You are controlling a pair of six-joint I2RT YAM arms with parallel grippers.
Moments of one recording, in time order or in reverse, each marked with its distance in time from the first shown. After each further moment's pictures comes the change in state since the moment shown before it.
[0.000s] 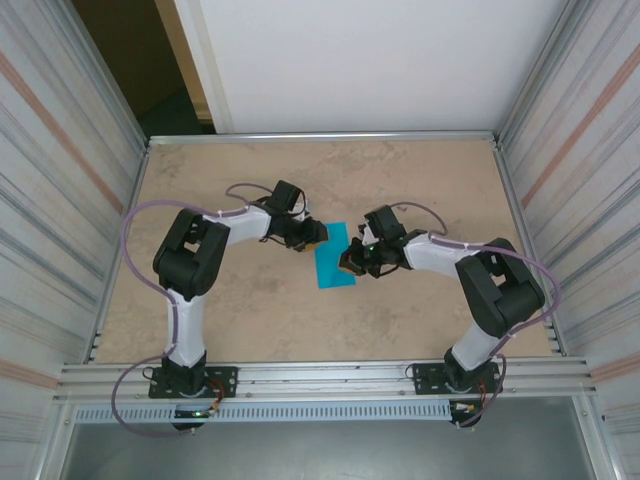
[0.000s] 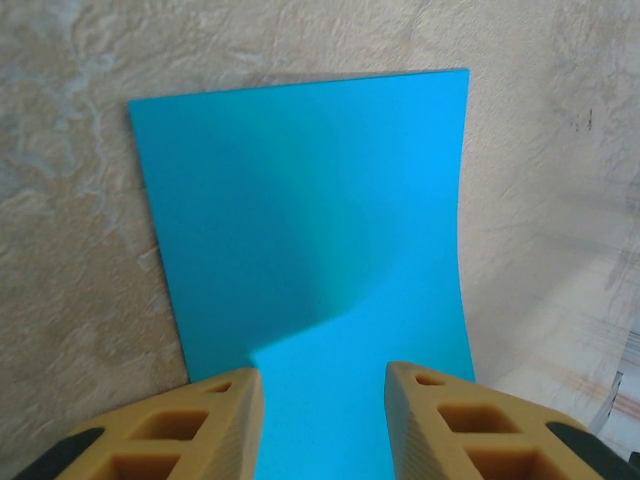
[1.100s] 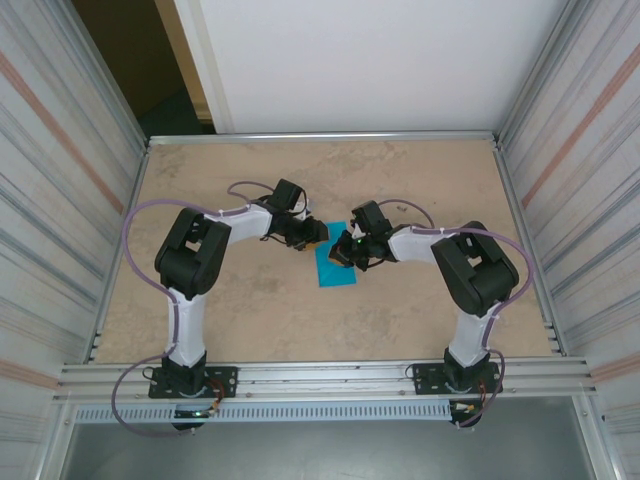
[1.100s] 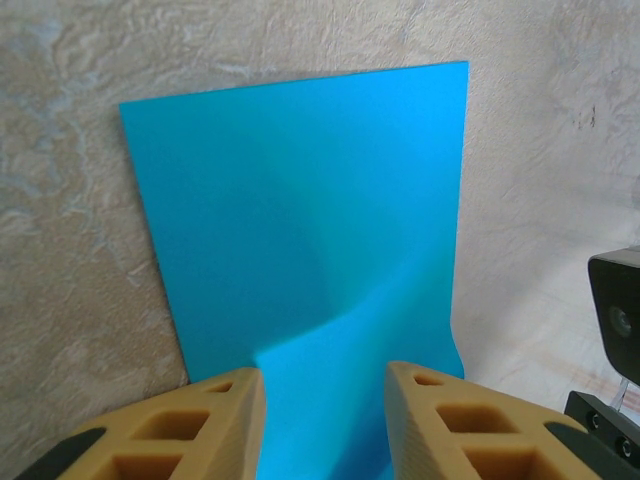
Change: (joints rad) left arm 0.000 0.011 0.021 -0.023 -0.007 0.018; right arm 0.018 0.172 0.094 0.111 0.048 0.109
